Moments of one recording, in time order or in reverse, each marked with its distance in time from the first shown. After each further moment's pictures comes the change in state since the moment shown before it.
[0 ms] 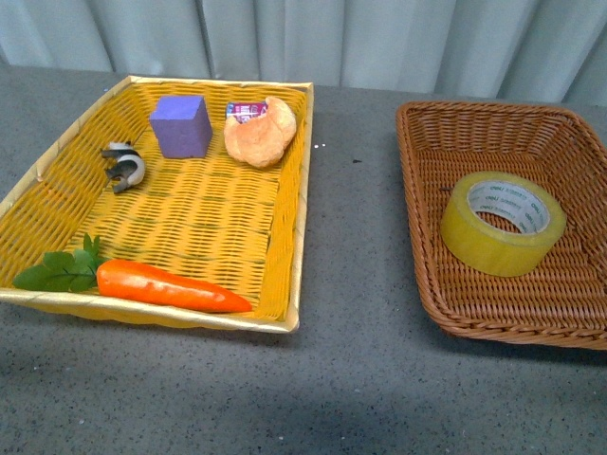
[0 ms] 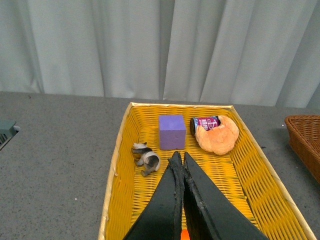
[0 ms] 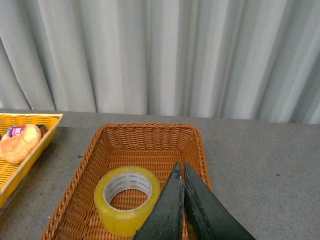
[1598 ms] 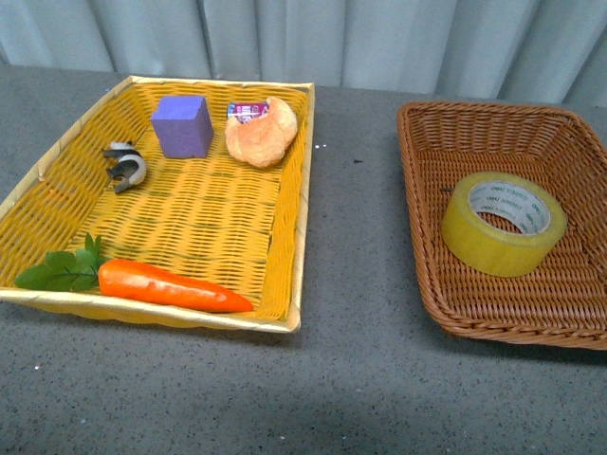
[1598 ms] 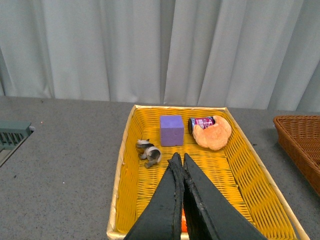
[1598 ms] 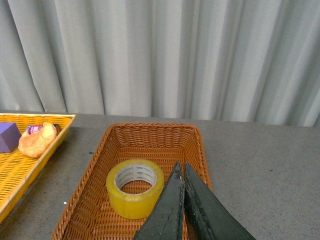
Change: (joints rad) left arm 0.000 -0.883 -0.021 -0.837 0.001 0.000; right arm 0.000 -0.779 -0.012 -0.751 -0.002 0.000
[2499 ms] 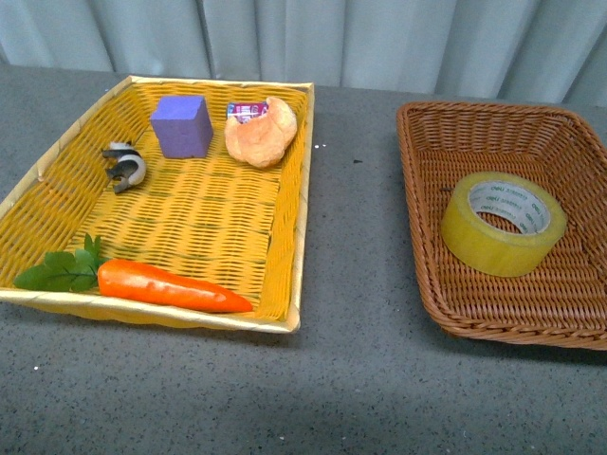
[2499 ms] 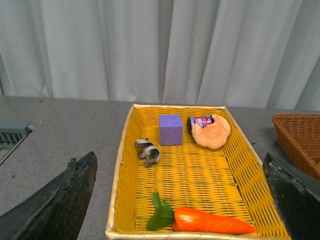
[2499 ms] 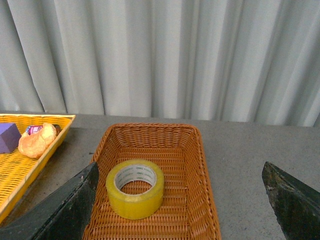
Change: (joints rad) left arm 0.000 -0.002 0.000 -0.003 0.000 0.000; right arm 0.000 -0.001 0.000 0.000 0.000 0.001
